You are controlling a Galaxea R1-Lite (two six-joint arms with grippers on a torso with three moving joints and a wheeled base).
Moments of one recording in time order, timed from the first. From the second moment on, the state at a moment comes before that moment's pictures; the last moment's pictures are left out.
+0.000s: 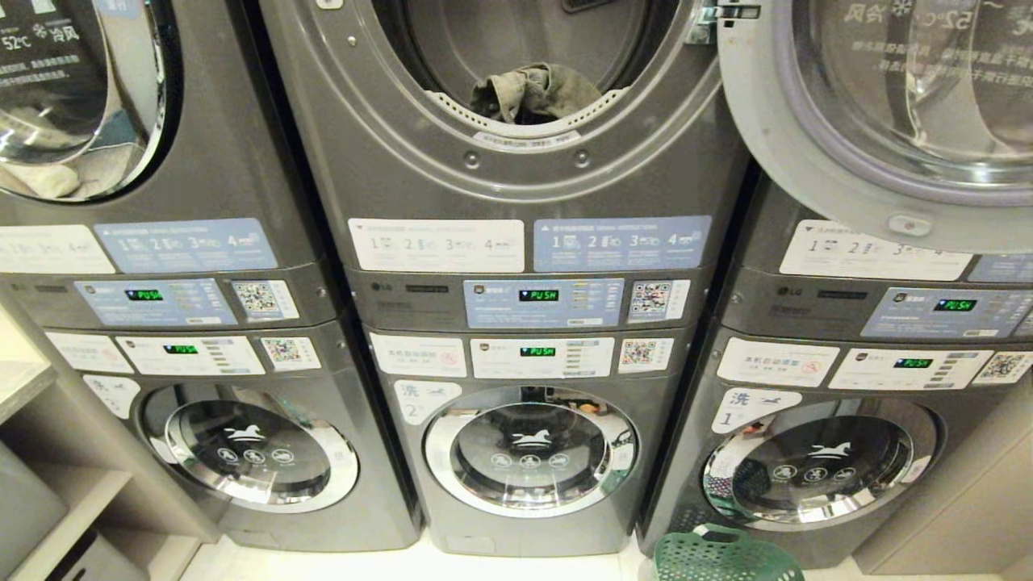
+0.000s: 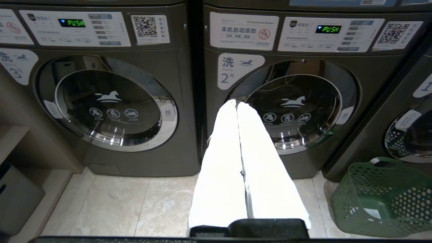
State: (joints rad) left arm 0.00 0.00 -0.04 0.09 0.01 0.00; right arm -0.01 0.00 -0.06 0.16 0.00 -0.03
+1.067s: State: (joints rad) left arm 0.00 0.00 -0.04 0.09 0.01 0.00; right arm -0.01 0.09 -0.24 0.16 -0.08 0.02
